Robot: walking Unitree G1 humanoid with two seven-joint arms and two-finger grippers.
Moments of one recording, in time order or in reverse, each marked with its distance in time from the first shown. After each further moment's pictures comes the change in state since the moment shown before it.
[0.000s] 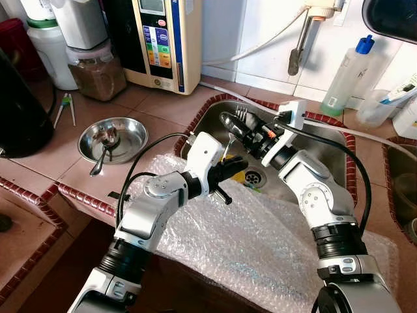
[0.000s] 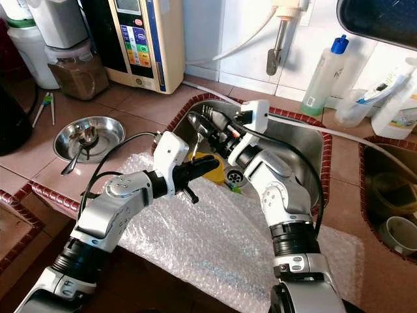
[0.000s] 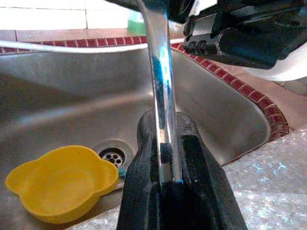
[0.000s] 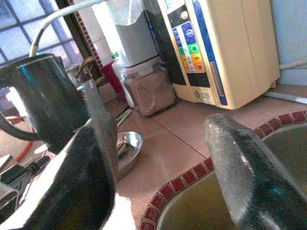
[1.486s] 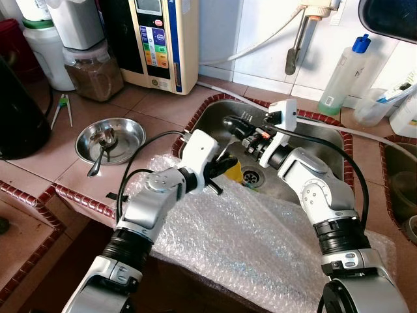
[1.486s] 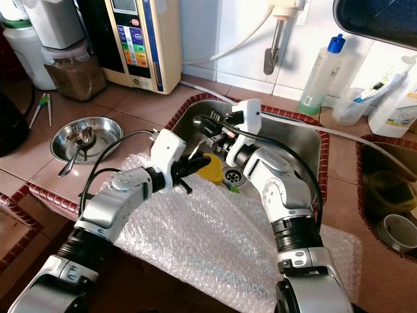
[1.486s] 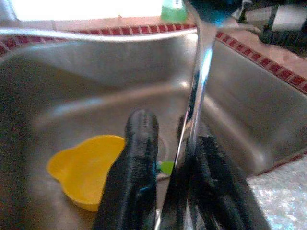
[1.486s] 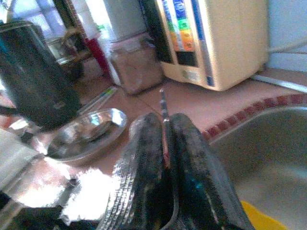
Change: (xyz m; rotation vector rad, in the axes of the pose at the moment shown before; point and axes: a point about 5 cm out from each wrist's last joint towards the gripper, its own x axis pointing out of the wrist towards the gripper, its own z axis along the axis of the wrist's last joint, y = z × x) left arm 0.000 0.028 -0.006 0.043 0.040 0.141; right arm 0.001 -0.008 -0.004 -0.058 0.106 -0.064
